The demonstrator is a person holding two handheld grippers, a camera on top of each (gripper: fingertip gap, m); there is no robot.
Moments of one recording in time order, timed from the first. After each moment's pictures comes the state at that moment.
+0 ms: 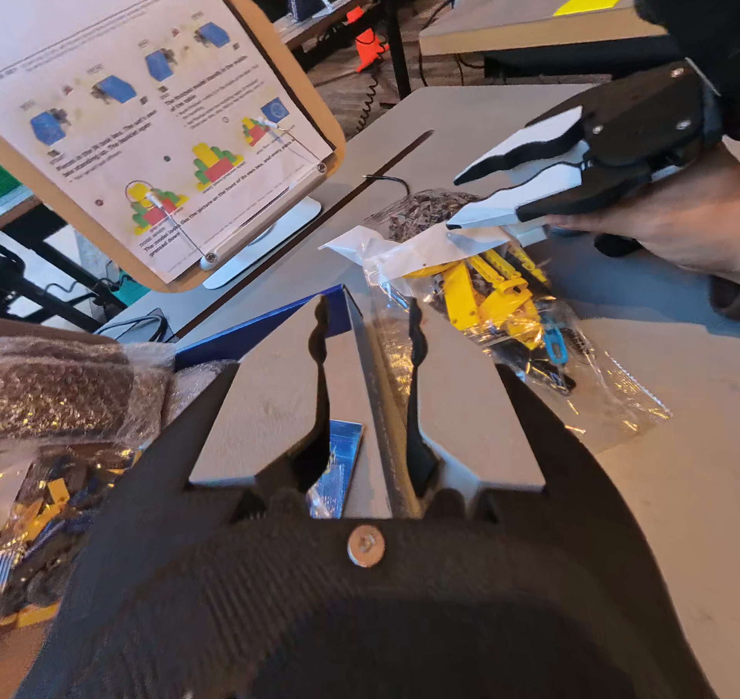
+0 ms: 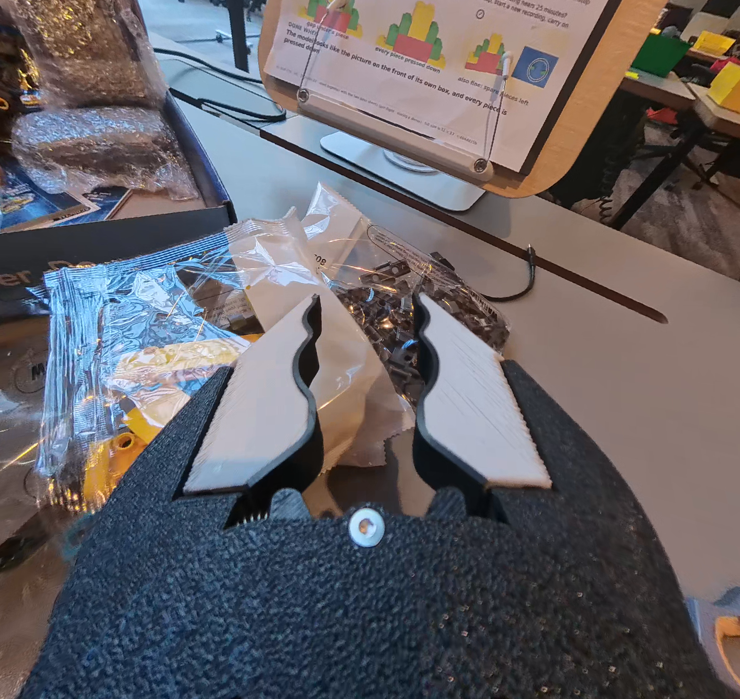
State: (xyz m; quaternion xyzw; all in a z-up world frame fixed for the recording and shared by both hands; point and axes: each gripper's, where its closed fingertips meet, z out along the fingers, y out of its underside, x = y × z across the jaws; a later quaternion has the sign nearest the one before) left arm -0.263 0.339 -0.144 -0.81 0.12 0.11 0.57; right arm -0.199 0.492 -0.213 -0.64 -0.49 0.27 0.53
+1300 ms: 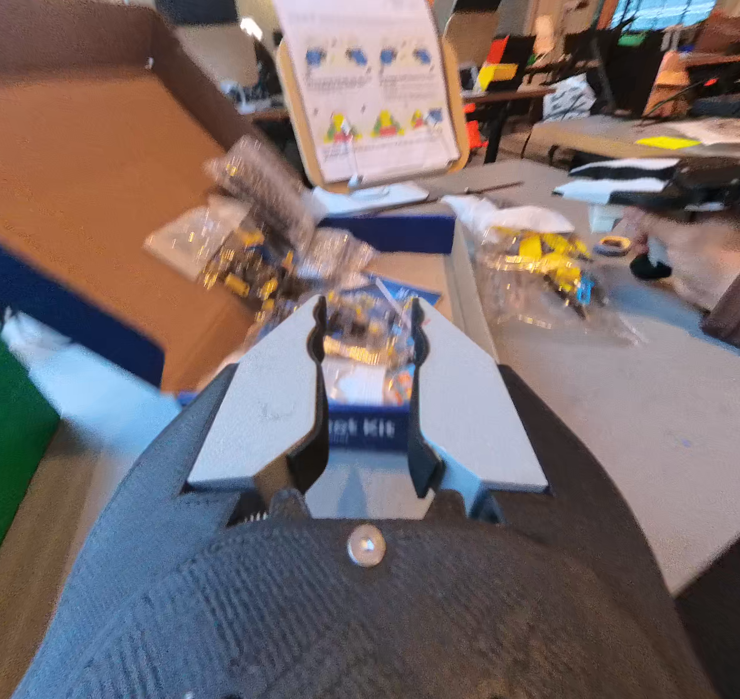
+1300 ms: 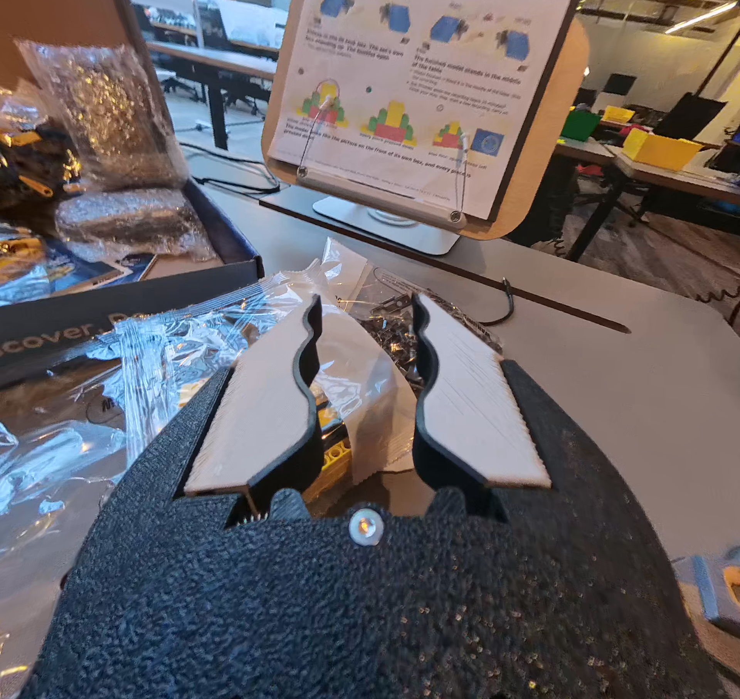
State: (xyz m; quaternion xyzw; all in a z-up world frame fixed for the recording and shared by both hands) left arm -0.353 0.129 -0.143 -0.75 -0.08 0.09 0.65; right arm -0.191 0.467 -0.185 -0.62 -0.43 0.28 0.59
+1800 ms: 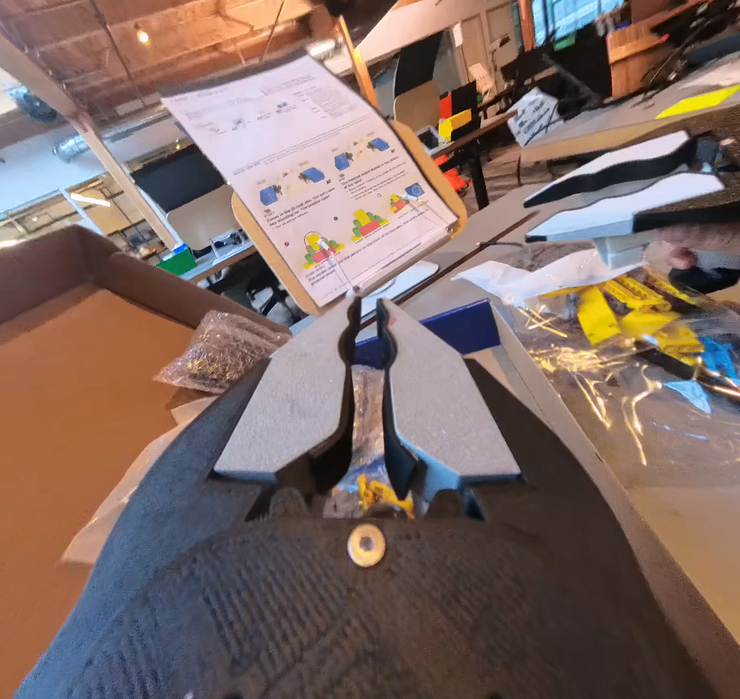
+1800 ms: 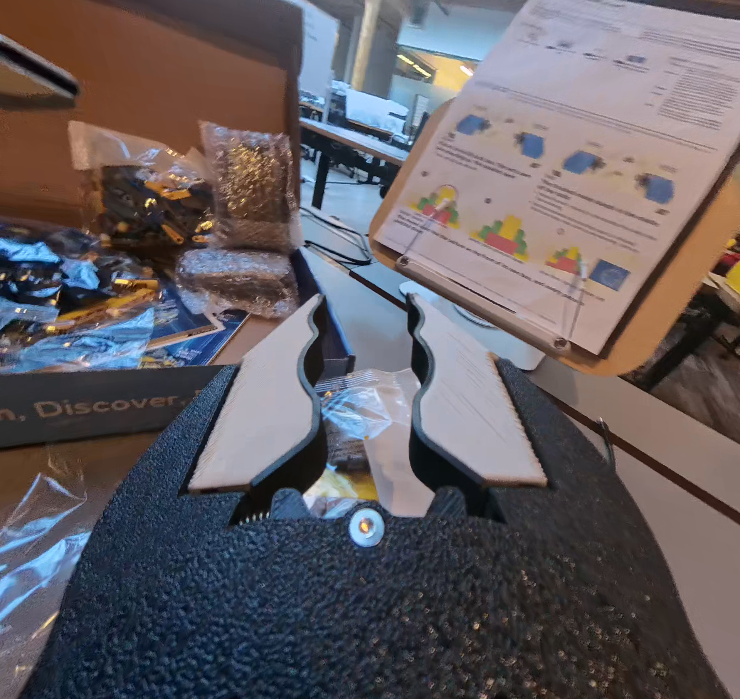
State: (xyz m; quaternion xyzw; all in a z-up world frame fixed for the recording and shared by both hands) left arm -0.371 0.284 -0.112 -0.69 0.09 0.19 0.69; right arm -0.273 0.426 -0.152 -0.50 -0.50 0.35 0.61
